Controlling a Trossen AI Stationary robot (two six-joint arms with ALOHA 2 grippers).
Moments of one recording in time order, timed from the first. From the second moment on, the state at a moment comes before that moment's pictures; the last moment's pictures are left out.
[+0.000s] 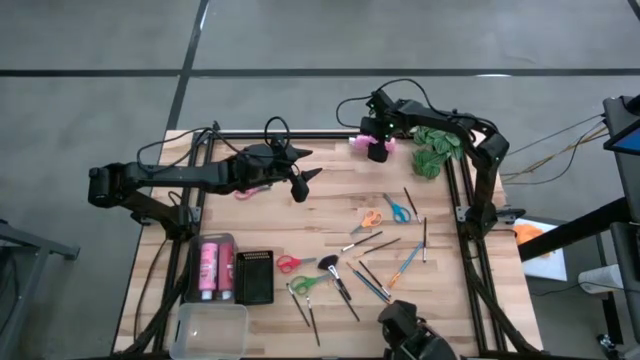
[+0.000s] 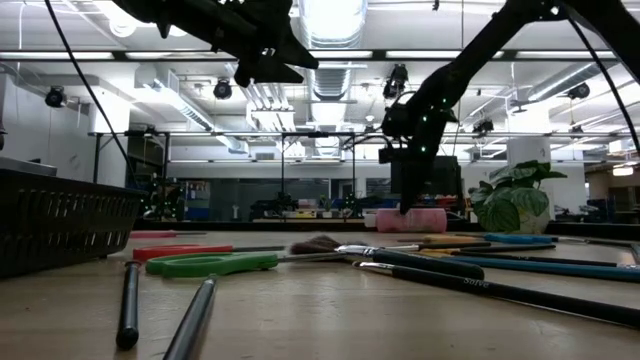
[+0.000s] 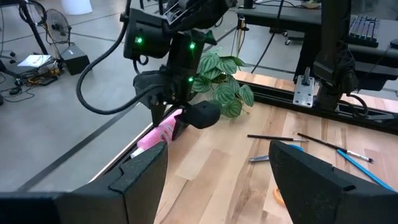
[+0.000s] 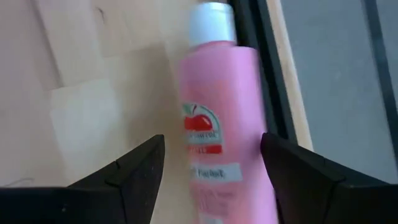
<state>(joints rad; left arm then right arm) 0.20 1.35 0.91 0.15 -0.23 -0.05 -0.83 1.96 1.37 -0.63 -0.10 -0.56</state>
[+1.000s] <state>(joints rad) 0.20 1.35 0.91 0.03 -0.23 -0.05 -0.82 2.00 1.36 -0.68 -0.19 -0.47</state>
